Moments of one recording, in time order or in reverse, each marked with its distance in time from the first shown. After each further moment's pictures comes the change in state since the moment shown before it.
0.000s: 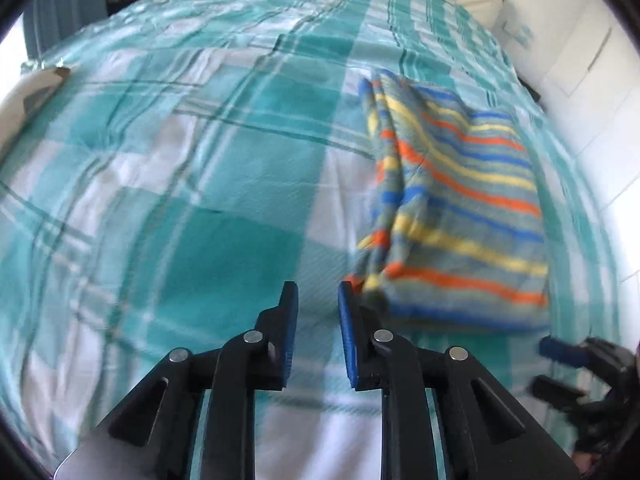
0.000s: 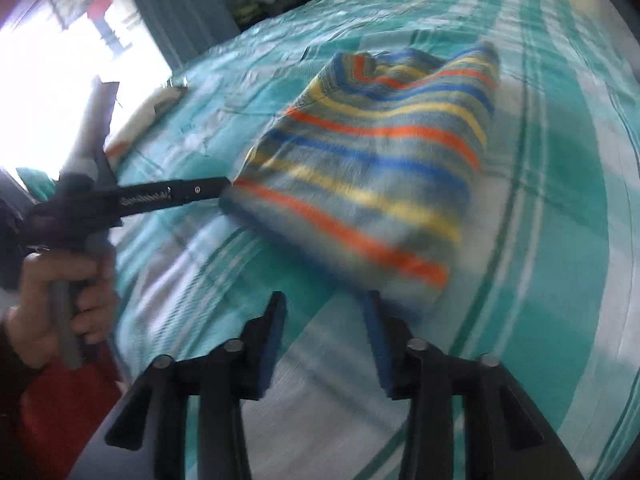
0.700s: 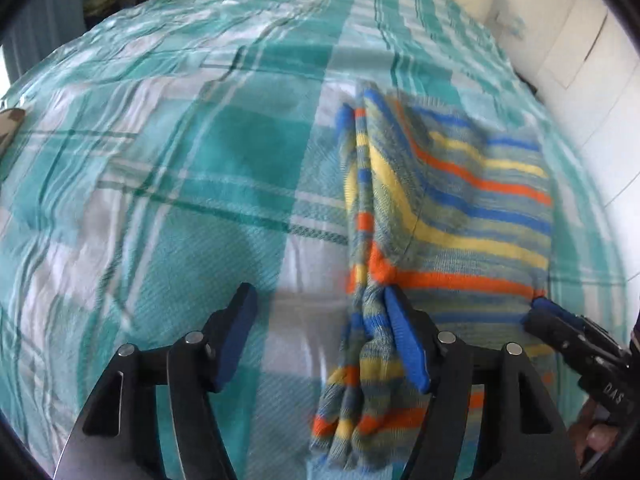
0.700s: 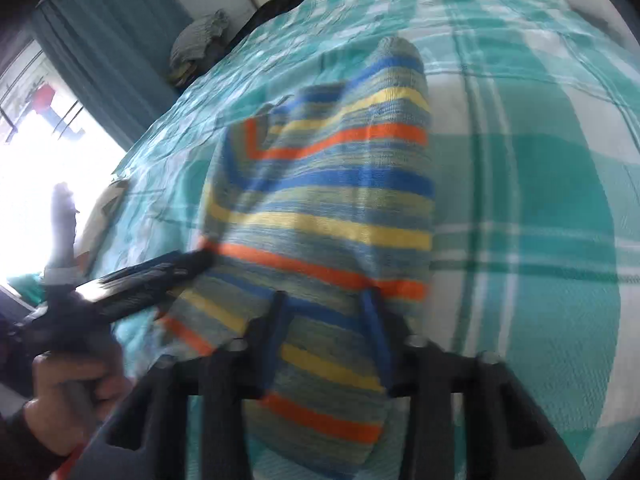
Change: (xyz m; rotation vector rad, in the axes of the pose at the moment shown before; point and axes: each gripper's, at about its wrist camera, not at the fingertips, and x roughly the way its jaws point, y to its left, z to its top) left arm 0.051 -0.023 0.064 0.028 -0.013 -0.022; right arm 0.039 -0.060 0.070 0.247 -0.155 -0.062
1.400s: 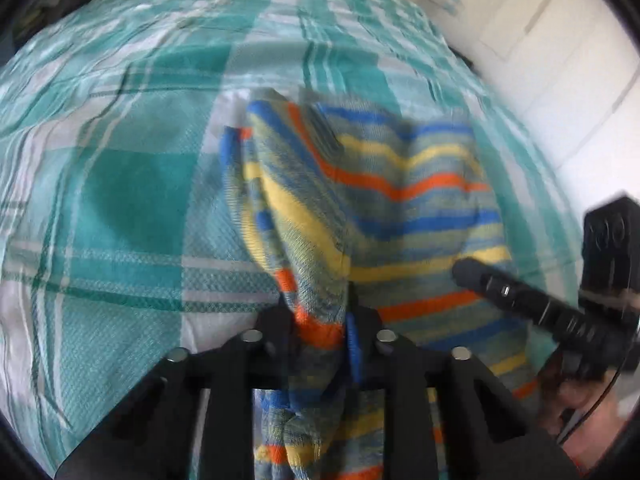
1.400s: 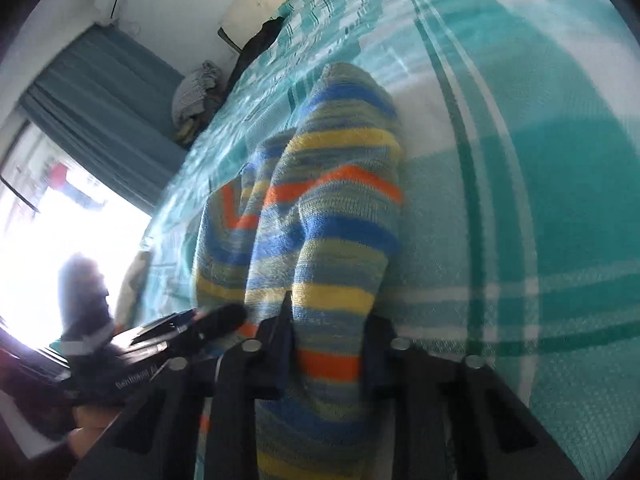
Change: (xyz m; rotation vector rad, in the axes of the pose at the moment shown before) left arm 0.031 -0.035 0.038 0.116 0.047 -0.221; right arm 0.025 -0.033 0.033 0.180 -0.054 0.120
